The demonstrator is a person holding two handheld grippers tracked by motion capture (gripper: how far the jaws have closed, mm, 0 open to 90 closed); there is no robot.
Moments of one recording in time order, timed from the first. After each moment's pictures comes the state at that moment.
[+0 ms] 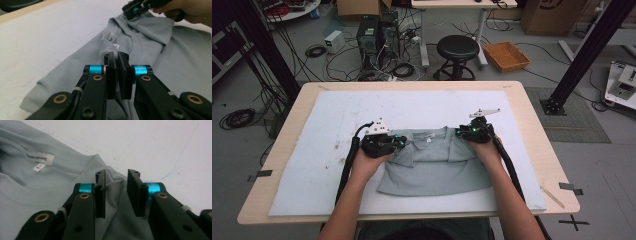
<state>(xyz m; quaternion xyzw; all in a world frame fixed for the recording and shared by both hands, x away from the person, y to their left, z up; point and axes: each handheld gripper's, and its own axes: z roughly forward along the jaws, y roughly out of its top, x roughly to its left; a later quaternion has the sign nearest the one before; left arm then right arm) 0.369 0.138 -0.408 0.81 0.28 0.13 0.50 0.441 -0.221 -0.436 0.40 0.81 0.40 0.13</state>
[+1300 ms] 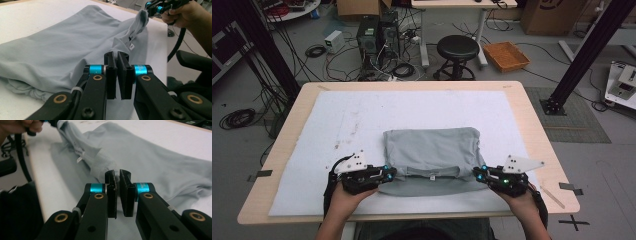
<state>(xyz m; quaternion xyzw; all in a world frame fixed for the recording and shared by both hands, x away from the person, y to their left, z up) 0.277 0.175 -0.422 0.79 0.23 0.07 0.57 0.270 -0.277 -0.419 0.24 0.81 0.52 0.12</state>
